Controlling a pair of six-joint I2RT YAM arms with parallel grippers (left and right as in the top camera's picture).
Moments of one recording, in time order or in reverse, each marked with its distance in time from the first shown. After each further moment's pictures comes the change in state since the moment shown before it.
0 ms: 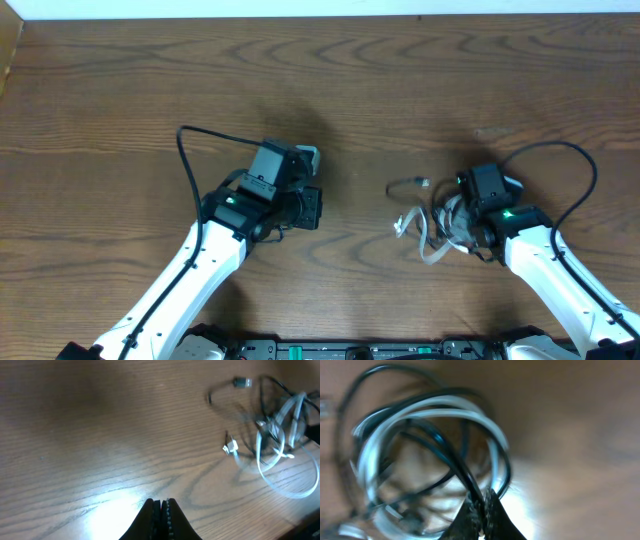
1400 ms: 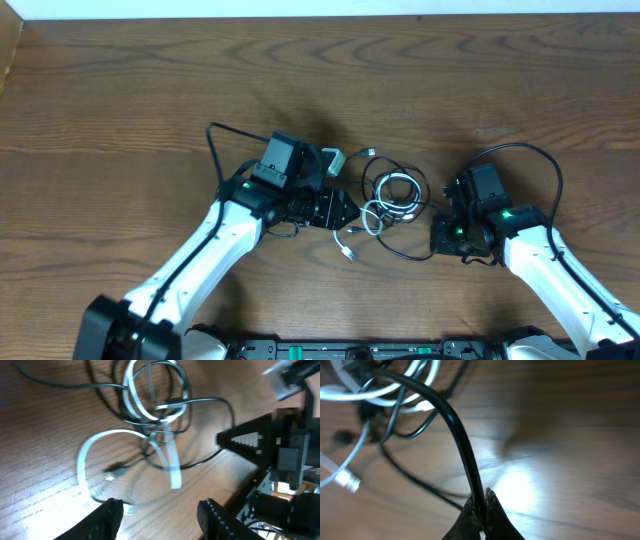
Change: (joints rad) left arm 0.005 0.156 0.000 0.126 0.345 0.023; right arm 0.006 0.000 0.000 -0.059 -0.413 -0.306
